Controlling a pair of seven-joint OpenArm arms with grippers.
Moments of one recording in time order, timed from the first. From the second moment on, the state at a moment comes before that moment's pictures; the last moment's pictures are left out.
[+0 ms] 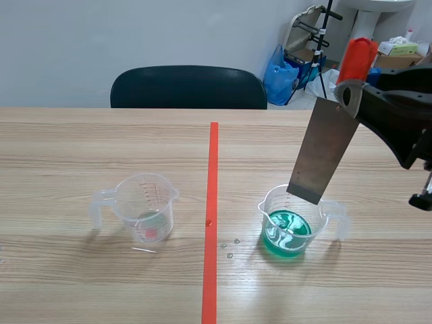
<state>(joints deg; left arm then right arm) 54.9 -50.0 -9.6 89.7 -20.1 -35.0 -40.6 -28.7 55.3 1.0 110.3 25.9 28.4 28.6</state>
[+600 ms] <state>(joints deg) 80.4 -34.0 -29.2 89.5 6.8 -31.4 -59.4 -28.7 55.3 1.0 110.3 25.9 28.4 28.5</state>
